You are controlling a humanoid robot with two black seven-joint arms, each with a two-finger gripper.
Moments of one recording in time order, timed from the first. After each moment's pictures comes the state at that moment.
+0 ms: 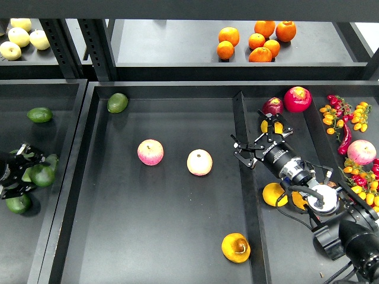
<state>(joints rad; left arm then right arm) -0.70 0.71 -0.33 -0.63 0.25 -0.49 0.49 0.53 0.01 1.13 0.51 -0.10 0.58 -0.10</state>
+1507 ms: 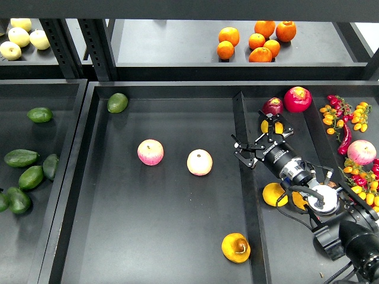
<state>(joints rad) -0.63 0.56 -0.33 -0.18 0.22 -0.49 0.49 0.53 0.01 1.14 0.51 -0.10 0.58 -0.10</state>
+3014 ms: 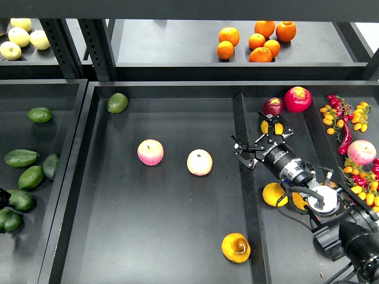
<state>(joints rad) -0.59 0.48 -0.32 -0.14 0.22 -0.49 0.49 0.53 0.01 1.13 0.51 -0.10 0.58 -0.10</state>
